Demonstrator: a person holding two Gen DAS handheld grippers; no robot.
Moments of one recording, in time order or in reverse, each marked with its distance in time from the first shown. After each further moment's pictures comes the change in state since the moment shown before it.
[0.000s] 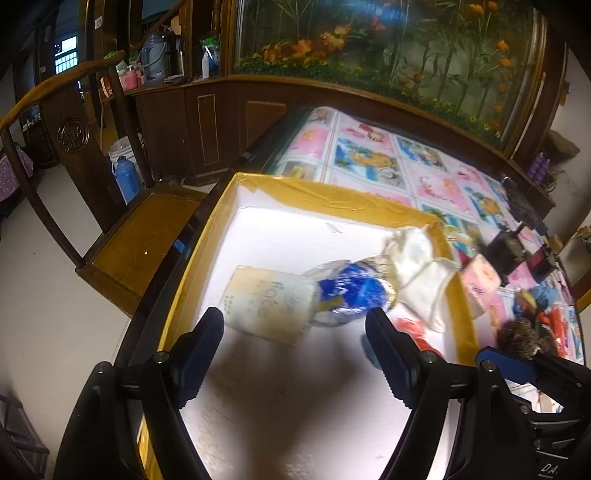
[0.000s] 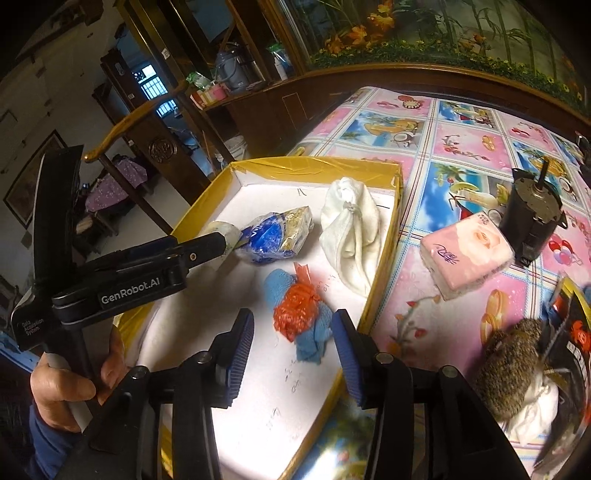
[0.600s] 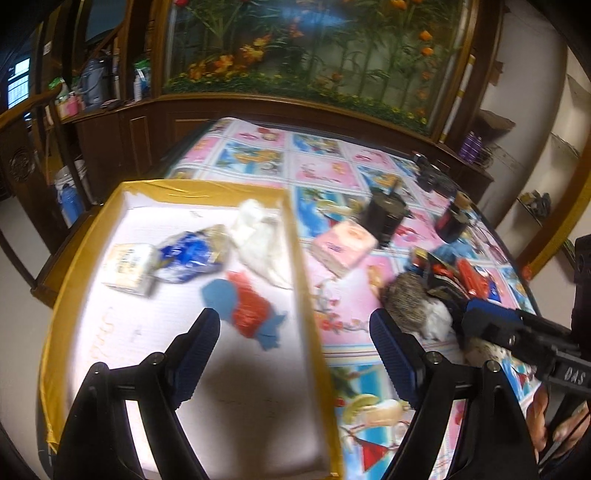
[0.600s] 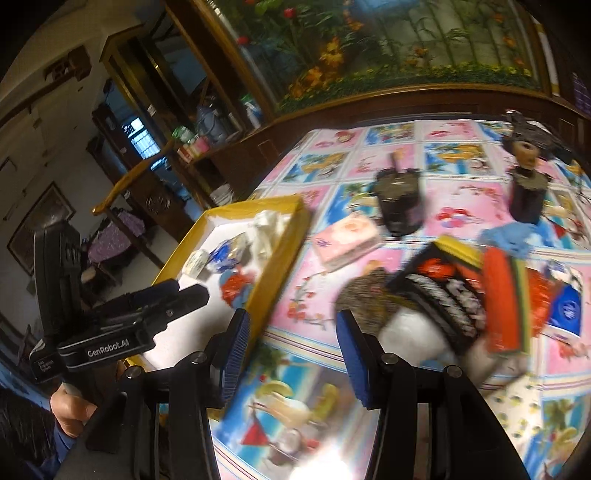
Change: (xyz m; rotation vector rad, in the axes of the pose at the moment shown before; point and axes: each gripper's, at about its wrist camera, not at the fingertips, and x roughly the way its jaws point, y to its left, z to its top) left arm -0.044 -0.114 -0.048 0.146 -0.027 -0.216; right arm -0.129 -0.096 -0.061 0.144 -0.197 -0.034
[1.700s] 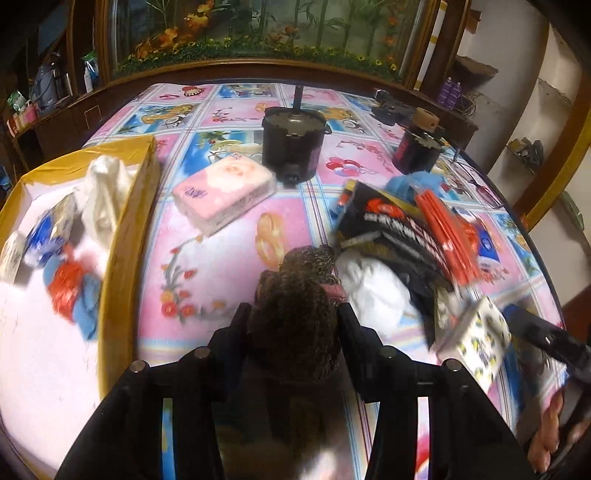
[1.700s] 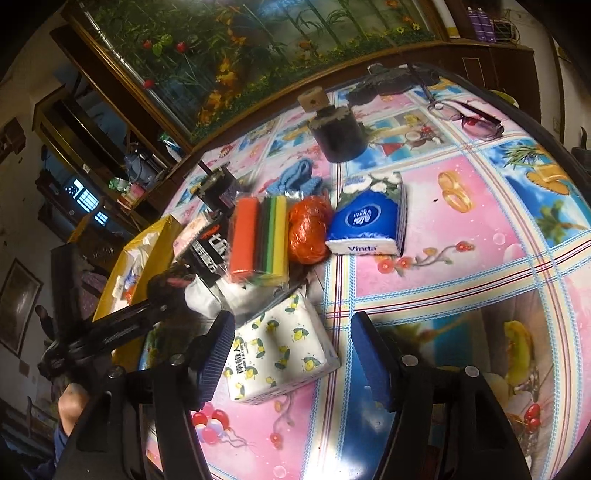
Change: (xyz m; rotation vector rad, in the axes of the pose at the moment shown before) left arm 0.080 -0.100 -0.032 0.091 0.128 -0.016; right arm -0.059 -0.141 -0.060 0.246 0.000 -0.121
